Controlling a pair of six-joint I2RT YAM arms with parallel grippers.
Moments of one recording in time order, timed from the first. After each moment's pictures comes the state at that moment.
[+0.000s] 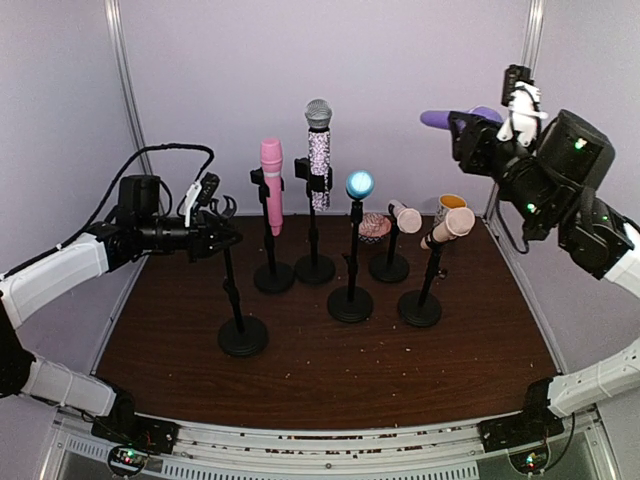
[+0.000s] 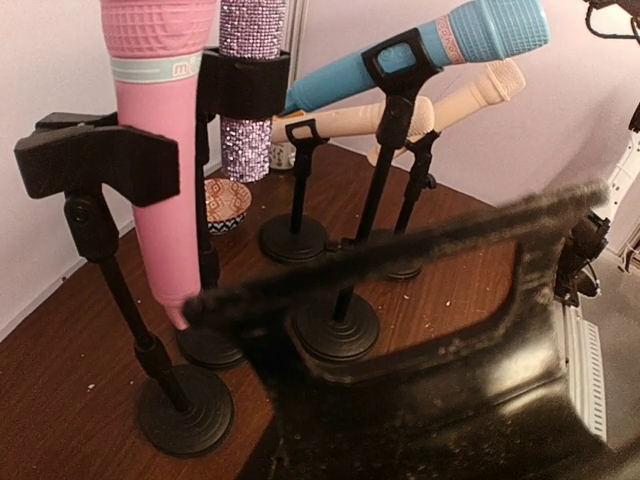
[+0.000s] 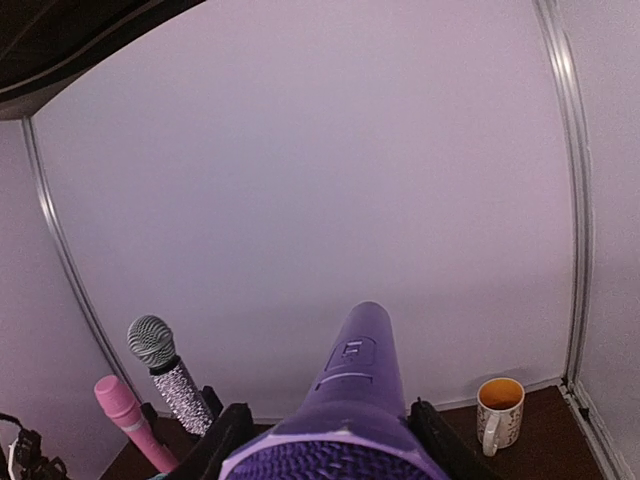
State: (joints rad) left arm -0.33 1.26 0.99 -0.16 0.80 0.16; right arm 1.01 1.09 1.35 -0.02 0.82 0.05
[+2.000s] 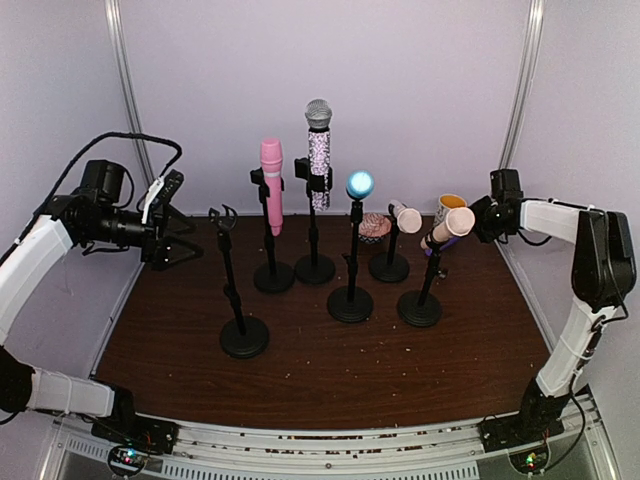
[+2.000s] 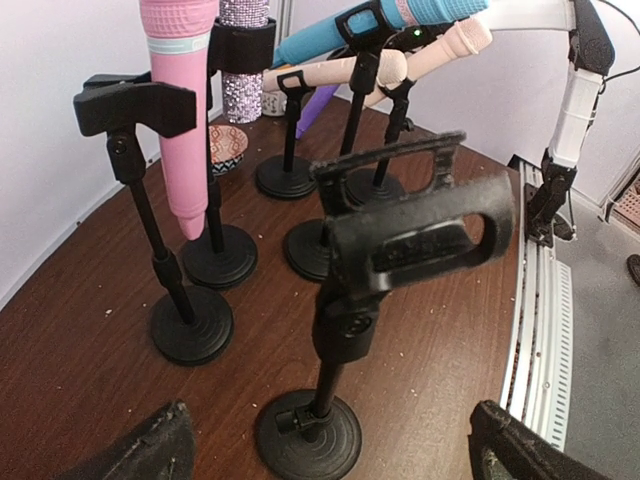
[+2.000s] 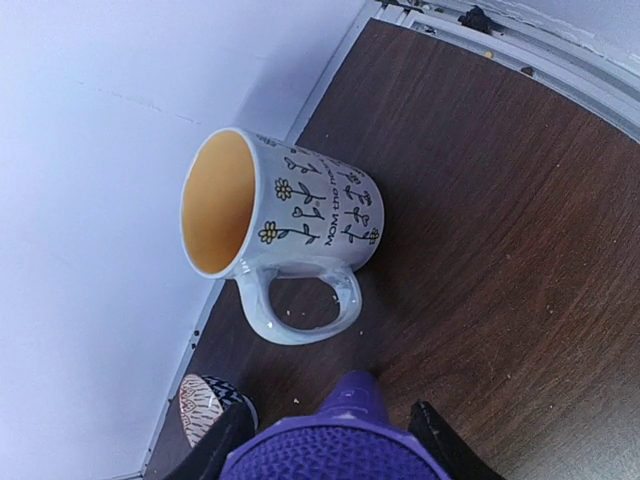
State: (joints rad) left arm -0.14 1.17 1.22 -0.84 0.91 0.53; right arm 0.02 1.80 1.33 -0.26 0.00 1.05
